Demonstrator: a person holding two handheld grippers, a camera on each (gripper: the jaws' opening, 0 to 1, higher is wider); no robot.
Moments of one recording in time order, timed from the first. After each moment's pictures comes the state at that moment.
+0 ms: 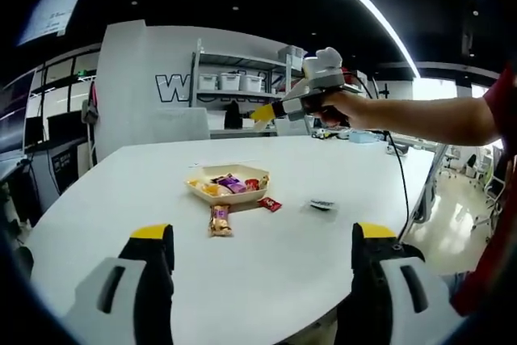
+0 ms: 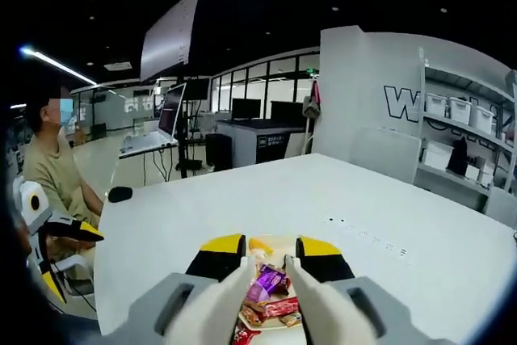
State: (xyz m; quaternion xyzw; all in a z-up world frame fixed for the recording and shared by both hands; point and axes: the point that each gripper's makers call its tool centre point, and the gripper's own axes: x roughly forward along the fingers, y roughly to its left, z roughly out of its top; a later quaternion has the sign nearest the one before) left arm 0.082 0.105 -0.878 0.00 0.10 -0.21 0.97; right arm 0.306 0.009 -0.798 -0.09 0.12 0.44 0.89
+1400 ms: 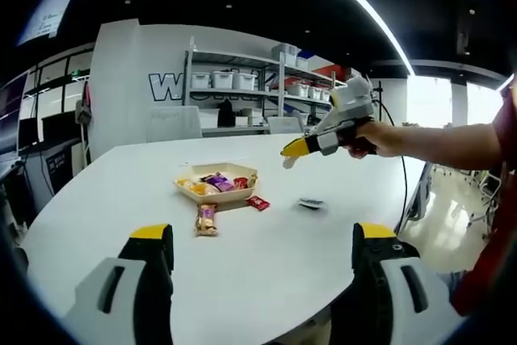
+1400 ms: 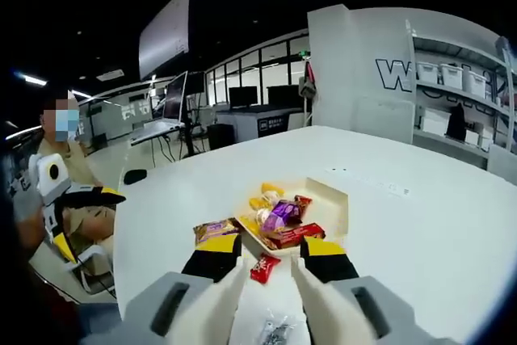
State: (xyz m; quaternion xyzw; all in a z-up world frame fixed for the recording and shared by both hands) left arm 0.078 0.084 -0.881 0.00 0.11 -0.23 0.97; right arm 0.237 -0.052 -0.873 -0.06 0.18 0.43 0.88
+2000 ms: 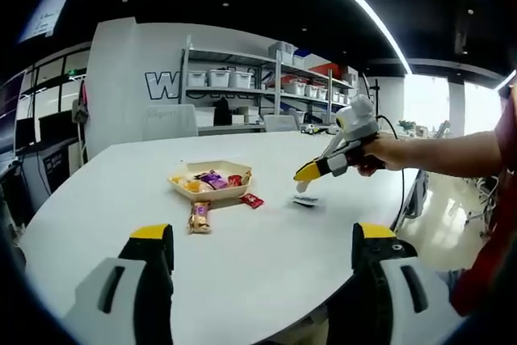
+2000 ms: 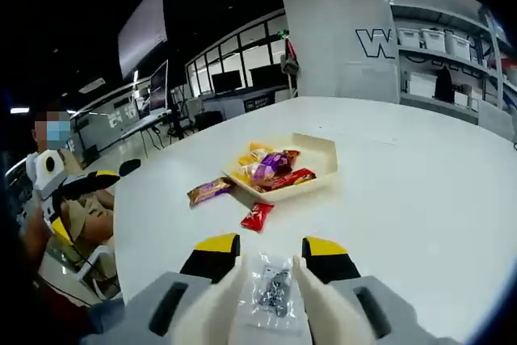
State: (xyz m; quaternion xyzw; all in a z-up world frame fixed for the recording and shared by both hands) left arm 0.074 0.075 -0.884 0.01 0.11 -0.24 0.96; right arm 0.221 -0.087 -0.930 -0.02 0.26 0.40 0.88
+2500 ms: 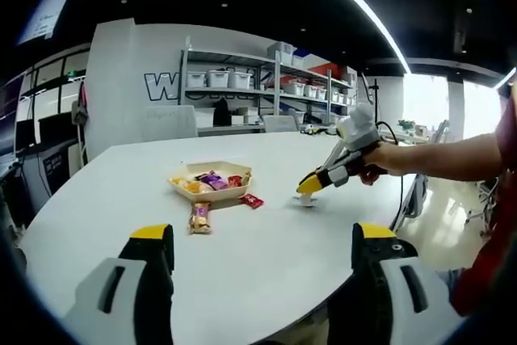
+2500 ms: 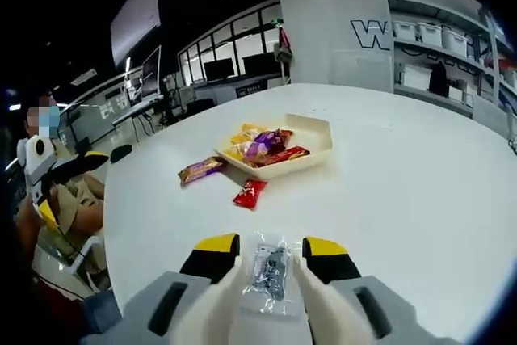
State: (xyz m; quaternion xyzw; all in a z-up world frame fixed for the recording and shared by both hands) left arm 0.073 0.078 -0.883 0.01 0.11 -0.24 0.96; right arm 0.215 -0.091 -0.948 -0.04 0.28 0.38 0.88
